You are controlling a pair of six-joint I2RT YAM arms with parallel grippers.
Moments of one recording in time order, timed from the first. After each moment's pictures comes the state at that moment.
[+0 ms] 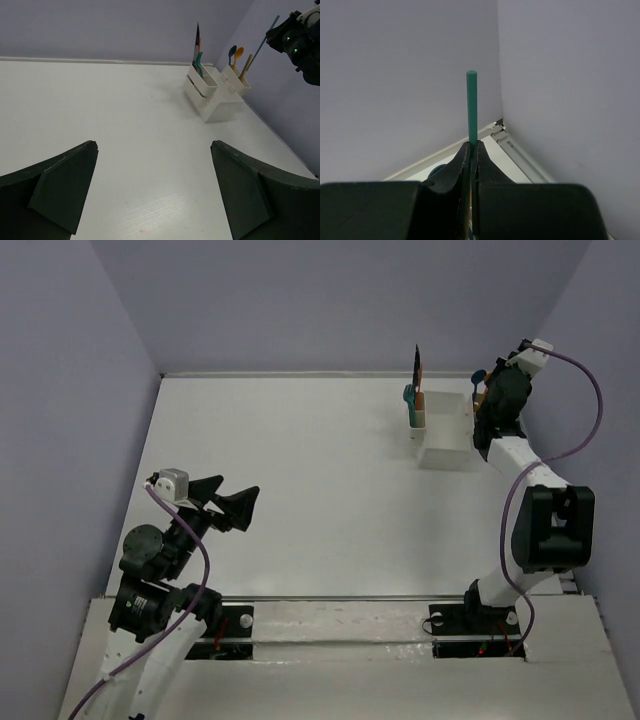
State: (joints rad) left arm -0.37 0.26 0.64 -0.30 0.11 -0.35; right arm -0.03 1.59 1.14 0.63 0.55 0.06
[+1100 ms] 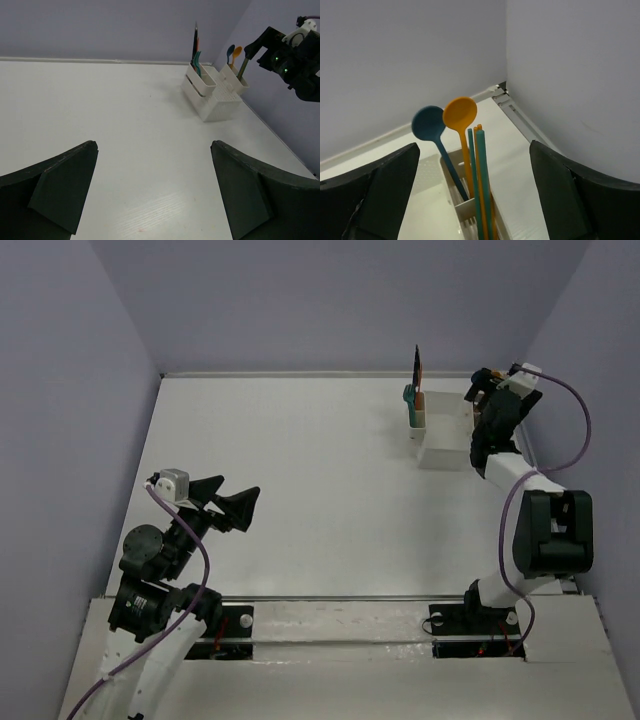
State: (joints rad) left arm -0.37 0.26 0.64 -0.30 0.11 -0.35; right arm -0.03 1.61 0.97 0.68 0.50 0.08
